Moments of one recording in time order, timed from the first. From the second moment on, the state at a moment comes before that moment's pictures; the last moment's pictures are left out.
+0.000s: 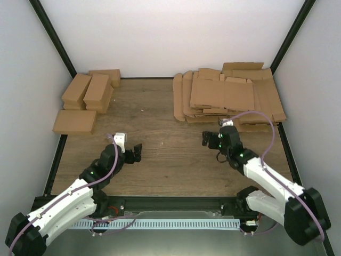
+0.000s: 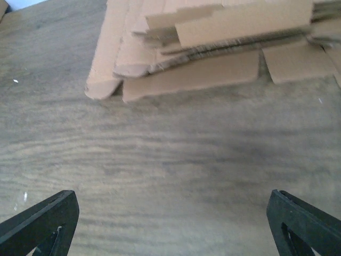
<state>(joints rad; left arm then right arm) -0.65 0.67 0.30 -0.14 -0.25 -0.44 0.46 0.94 0.43 -0.10 0.14 0.49</state>
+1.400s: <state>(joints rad) -0.65 0.67 0.28 -0.10 -0.24 -0.45 0.39 2.31 1.95 -0.60 0.23 -0.01</state>
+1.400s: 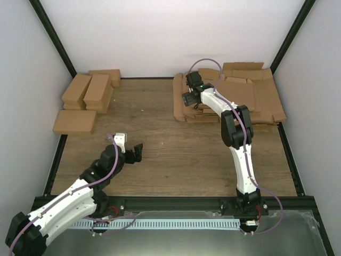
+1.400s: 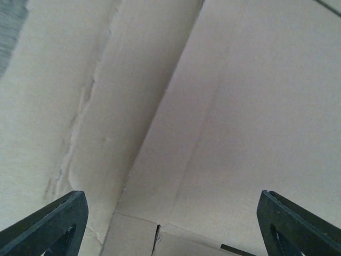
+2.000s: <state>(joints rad) -0.65 0.67 0.28 -0.10 -0.24 -0.45 0.39 2.30 1.91 -0.64 0.34 -0.01</state>
